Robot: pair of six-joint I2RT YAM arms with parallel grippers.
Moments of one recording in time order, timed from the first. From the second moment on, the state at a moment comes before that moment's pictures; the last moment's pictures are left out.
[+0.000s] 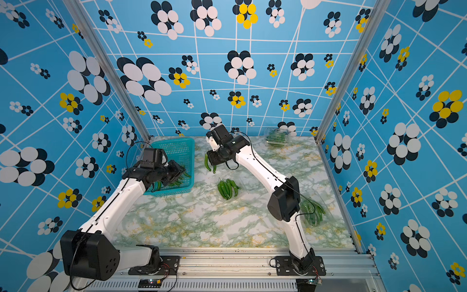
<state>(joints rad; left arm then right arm) -0.08 1.30 1.10 -0.65 0.28 -0.81 0.73 2.18 2.30 -0.98 -0.17 0.20</state>
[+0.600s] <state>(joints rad) 0.09 1.23 1.02 -0.71 0.41 -0.73 0.84 2.59 2.70 -0.95 -0.32 0.26</state>
